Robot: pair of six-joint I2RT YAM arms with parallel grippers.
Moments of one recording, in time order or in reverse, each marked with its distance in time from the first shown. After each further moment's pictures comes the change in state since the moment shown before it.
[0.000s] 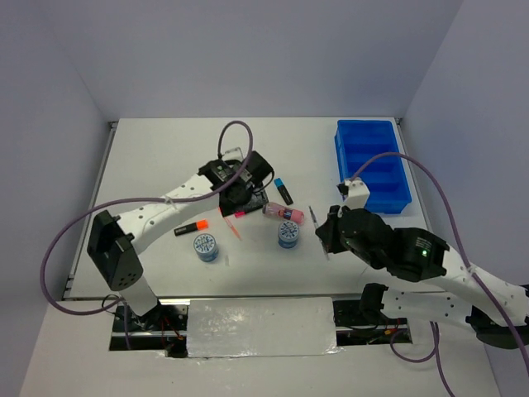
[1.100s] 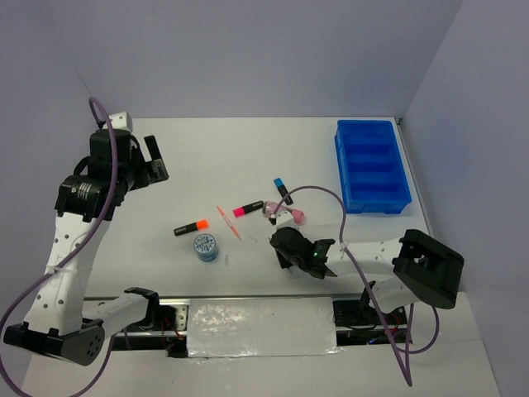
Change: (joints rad) left arm 0.627 -0.565 -0.116 0.036 0.116 0.700; right arm -0.067 0.606 -0.550 0.957 -0.178 -0.219
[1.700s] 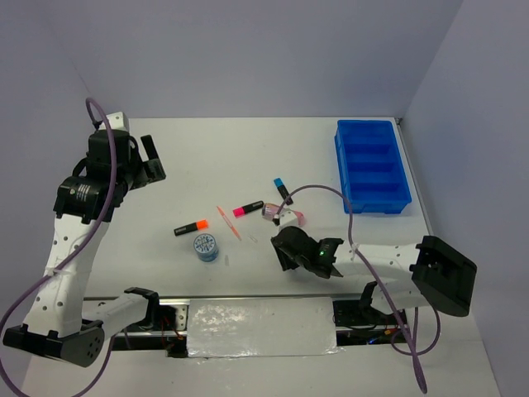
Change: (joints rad) left arm 0.000 -0.009 0.000 0.000 -0.052 0.000; right arm 0.000 -0.110 0.020 -0.169 -0.011 -0.005
